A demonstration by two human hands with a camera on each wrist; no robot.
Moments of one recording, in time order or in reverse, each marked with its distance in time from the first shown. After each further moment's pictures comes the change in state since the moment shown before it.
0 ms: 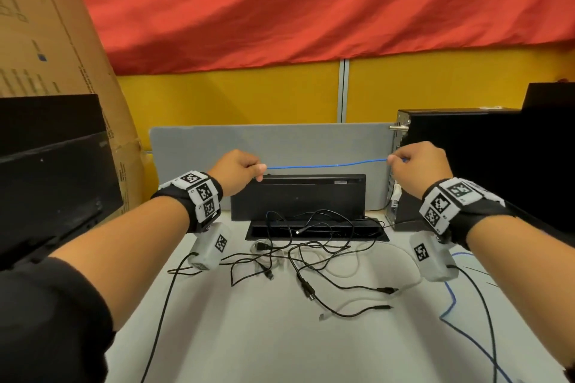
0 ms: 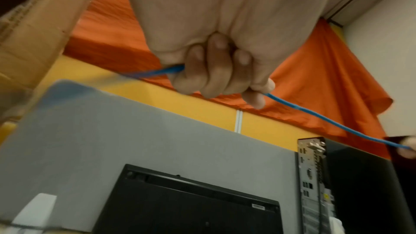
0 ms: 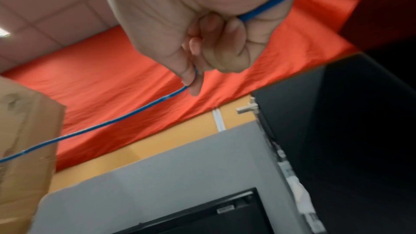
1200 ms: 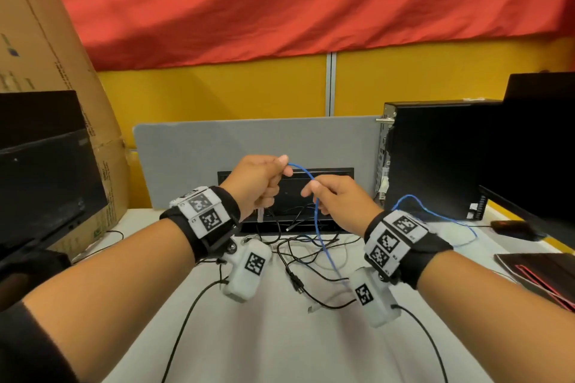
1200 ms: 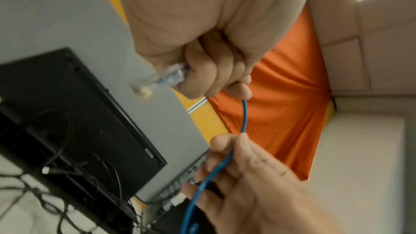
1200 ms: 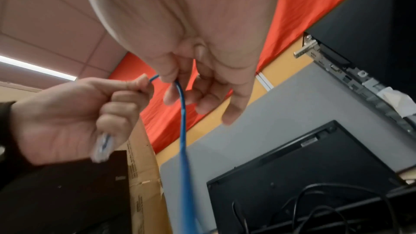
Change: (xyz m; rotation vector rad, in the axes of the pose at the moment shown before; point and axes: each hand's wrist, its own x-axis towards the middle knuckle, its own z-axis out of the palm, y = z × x) left_hand -0.033 0.068 0.044 -0.905 -0.104 -0.169; right_hand -0.077 -0.058 0.044 0.475 -0.430 -0.209
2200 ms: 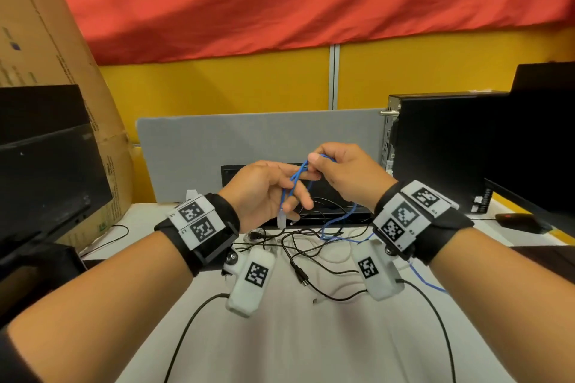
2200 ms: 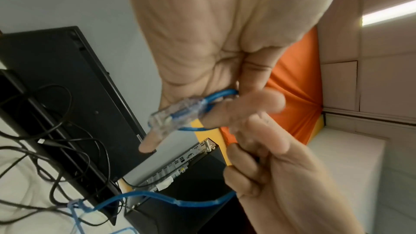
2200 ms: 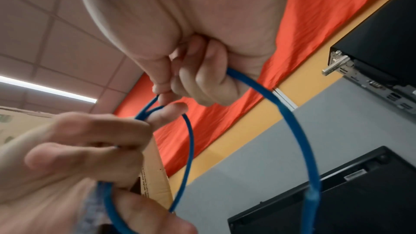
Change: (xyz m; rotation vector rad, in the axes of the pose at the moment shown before) left_hand -0.029 -0.002 -0.002 -0.176 -0.351 -0.087; right_hand 0.004 -0.043 -0.019 0.111 -0.008 -0.033
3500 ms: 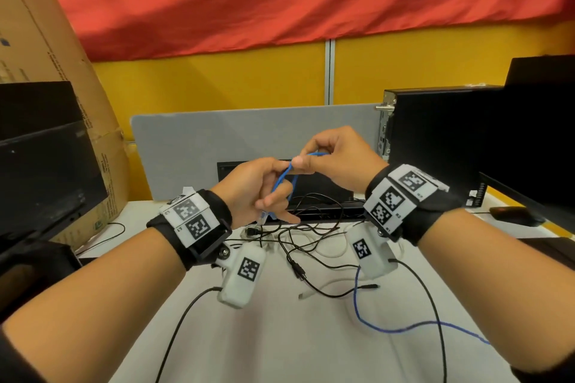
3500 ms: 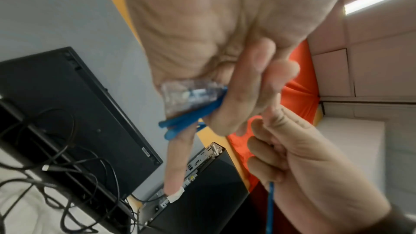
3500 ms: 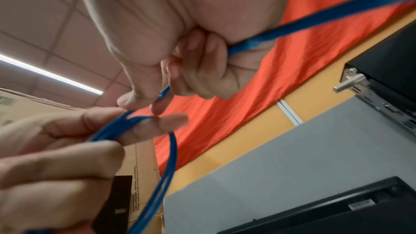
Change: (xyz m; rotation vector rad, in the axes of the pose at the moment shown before) left_hand -0.001 -0.002 -0.005 -0.029 -0.090 -0.085; right_hand 0.005 -0.008 -0.005 -0.072 0.017 -0.075
